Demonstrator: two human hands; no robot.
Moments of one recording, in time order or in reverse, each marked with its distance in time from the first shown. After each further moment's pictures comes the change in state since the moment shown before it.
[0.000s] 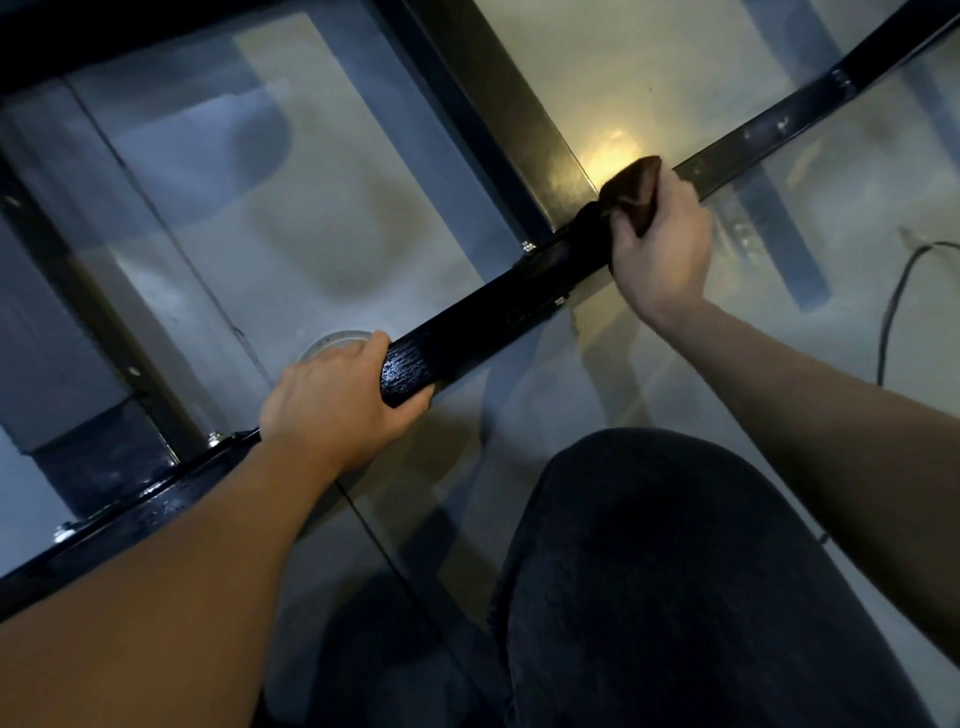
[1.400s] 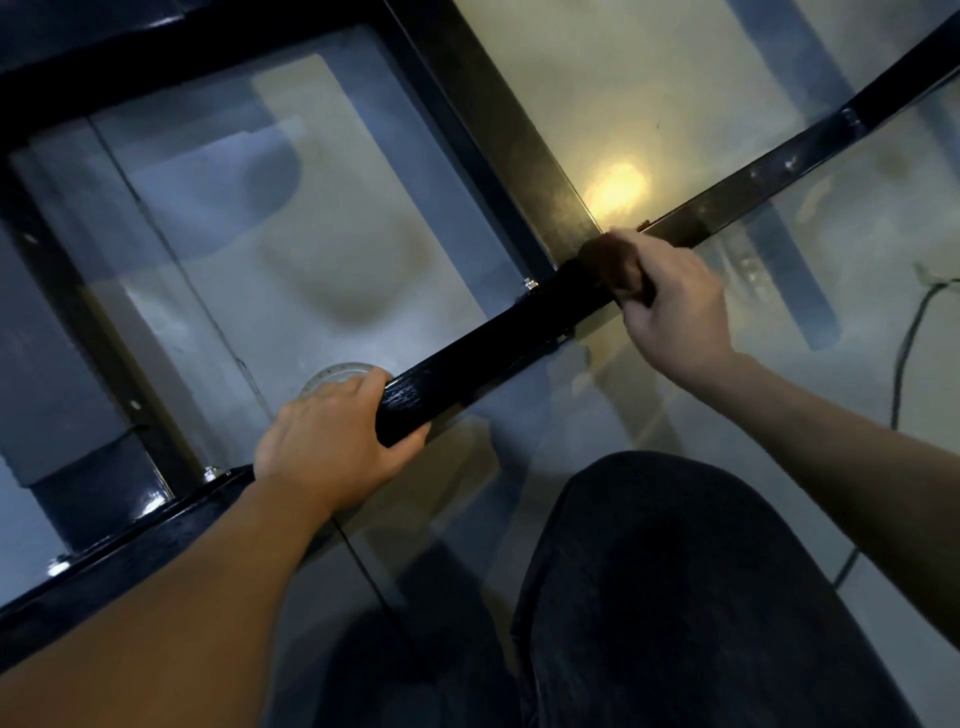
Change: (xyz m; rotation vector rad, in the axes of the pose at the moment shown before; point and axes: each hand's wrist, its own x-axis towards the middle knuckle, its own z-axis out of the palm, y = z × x) left_hand 0.000 0.006 -0.011 -0.053 -0.068 -0.058; right_hand -0.009 0.019 -0.025 -0.020 -0.204 -0.346
